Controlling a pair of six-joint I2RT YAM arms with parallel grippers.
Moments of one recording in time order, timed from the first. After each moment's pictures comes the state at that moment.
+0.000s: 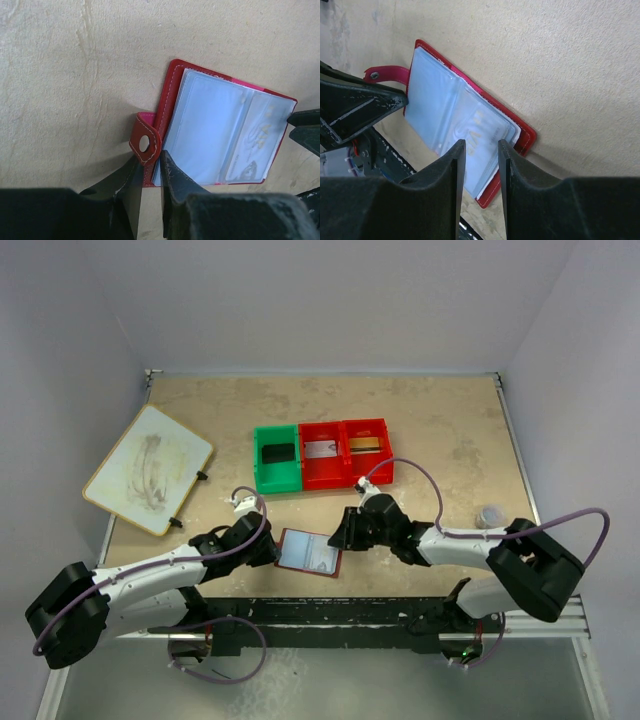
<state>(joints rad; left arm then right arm) -0.85 1.02 0.35 -0.24 -0.19 -1.01 0.83 1.36 0.43 0.26 -0.14 0.81</state>
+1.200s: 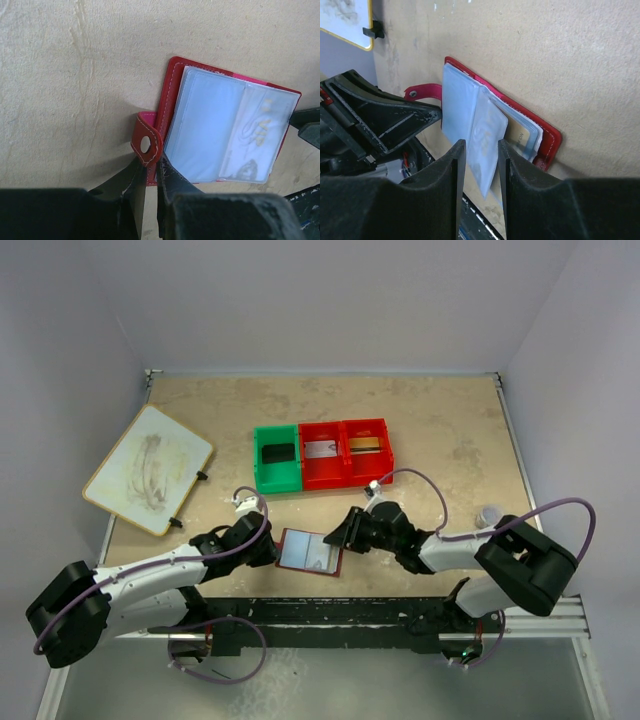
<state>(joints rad) -0.85 1.03 0.35 -0.24 -0.17 -0.98 0.83 1.42 0.32 0.57 -0.16 1.06</state>
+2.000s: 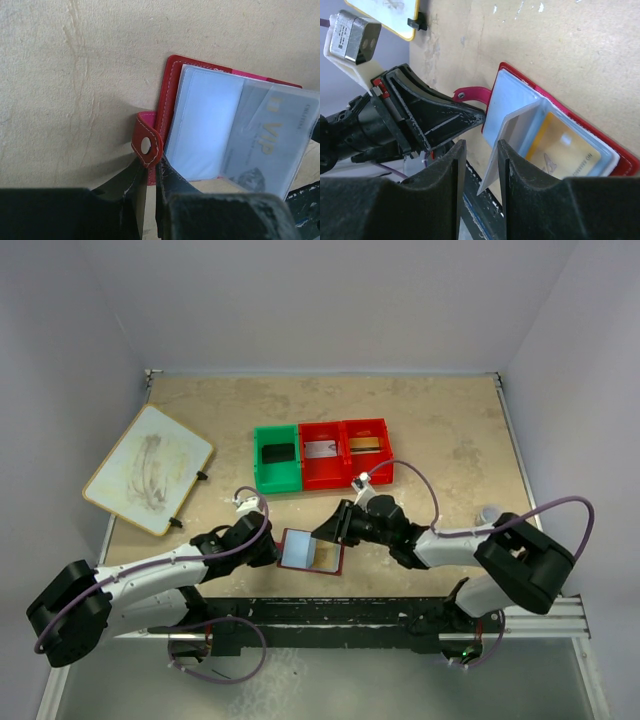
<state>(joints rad) -0.85 1.04 0.35 -0.23 -0.16 -0.98 0.85 1.43 0.38 0.62 -0.23 1.06</state>
